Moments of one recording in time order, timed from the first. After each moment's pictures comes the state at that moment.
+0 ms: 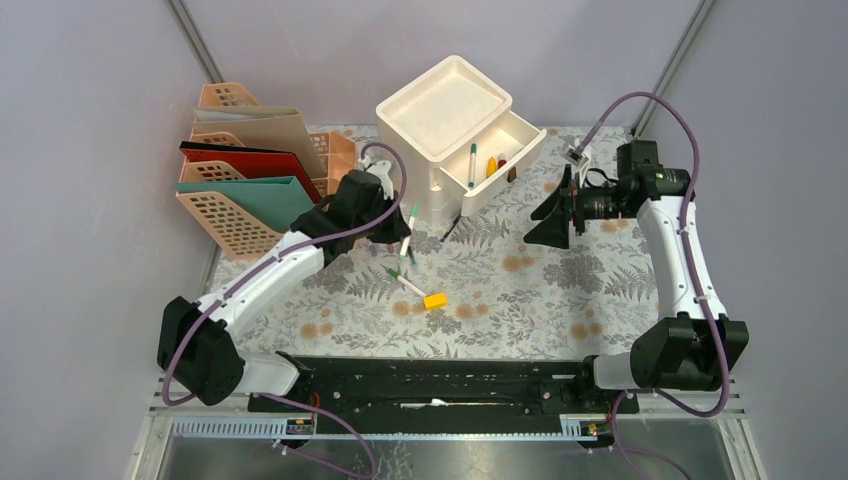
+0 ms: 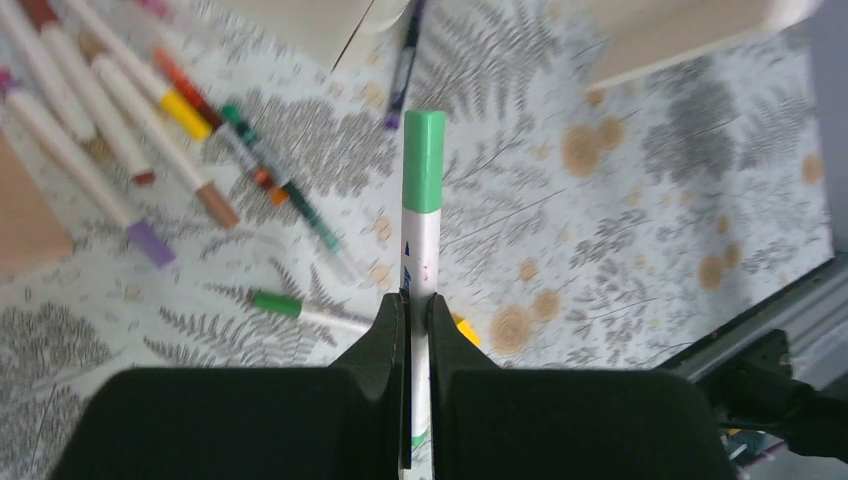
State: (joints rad) left arm -0.57 1.33 1.05 -0.42 0.09 -0.48; right arm -0.08 1.37 1.38 -1.23 -1.23 -0.69
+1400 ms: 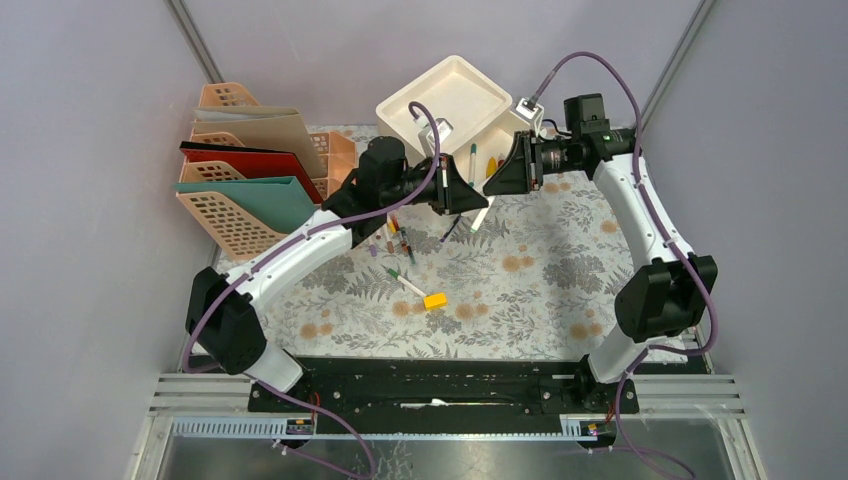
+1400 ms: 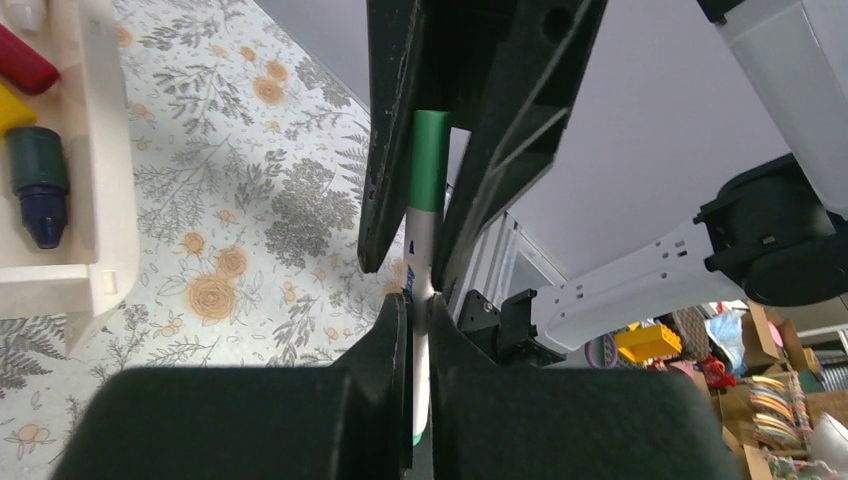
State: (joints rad) left arm -0.68 1.52 1.33 0.04 0.63 -0.63; right arm 0.16 1.67 1.68 -0.91 -1.39 -0.20
